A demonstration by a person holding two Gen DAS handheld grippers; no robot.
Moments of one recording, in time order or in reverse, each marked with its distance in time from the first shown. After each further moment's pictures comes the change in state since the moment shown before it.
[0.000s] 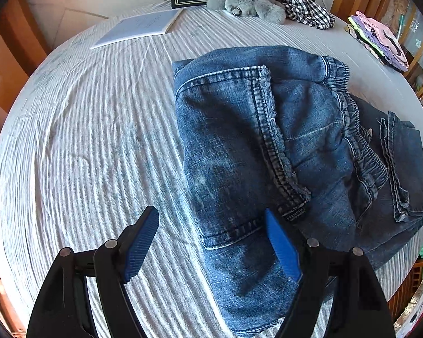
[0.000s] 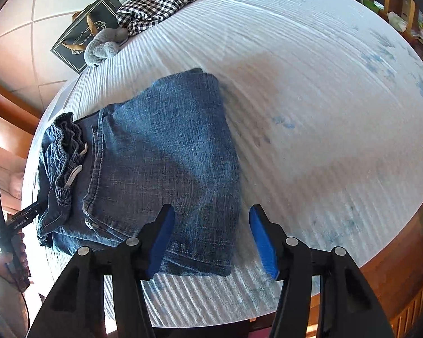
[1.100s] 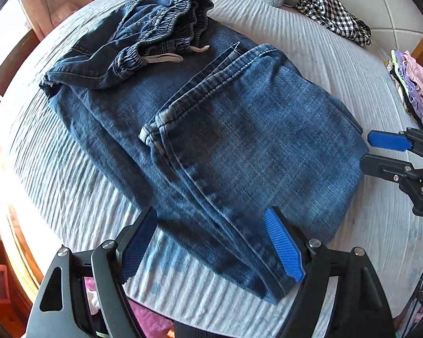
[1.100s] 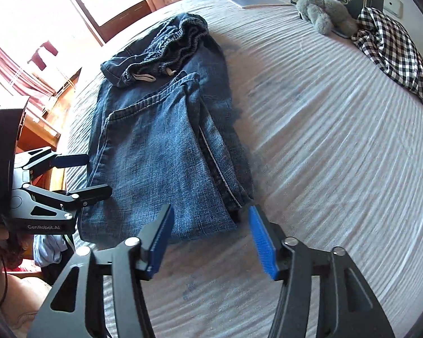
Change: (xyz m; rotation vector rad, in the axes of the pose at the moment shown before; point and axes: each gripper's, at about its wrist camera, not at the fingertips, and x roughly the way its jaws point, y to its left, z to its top) left arm -0.027 -0.325 -0.029 -0.674 0.079 0.179; right arm 0.053 0.015 0.138 -1.288 0.320 0.460
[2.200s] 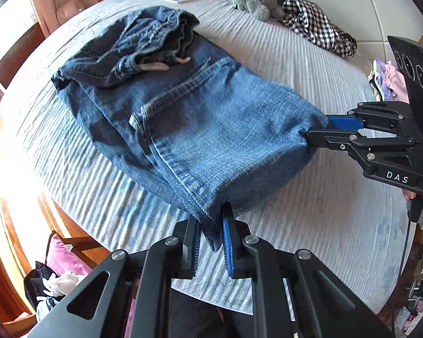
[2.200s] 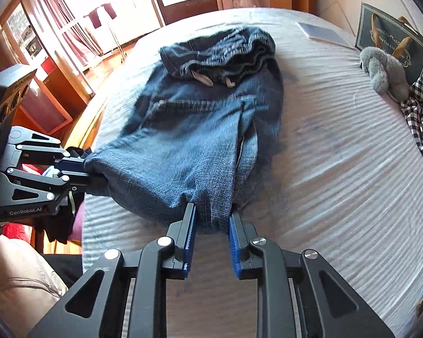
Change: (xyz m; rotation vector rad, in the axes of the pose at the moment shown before) left arm -0.059 -0.043 -0.010 -0.046 -0.064 -0.056; right arm -0.017 0.023 0.023 -0.306 -0.044 0.097
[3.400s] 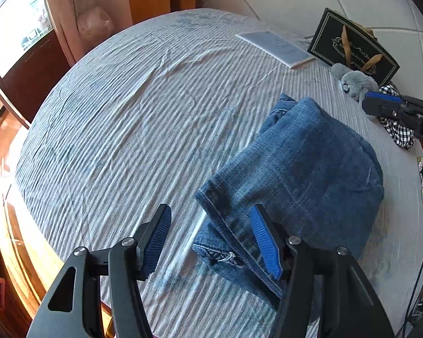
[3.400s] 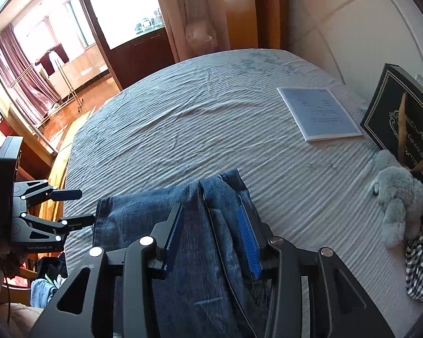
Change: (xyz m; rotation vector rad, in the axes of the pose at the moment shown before) left arm 0.051 0.294 0.223 0.000 -0.075 0.030; right arm 0.088 -0.037 0.298 0.195 -0.071 -0.155
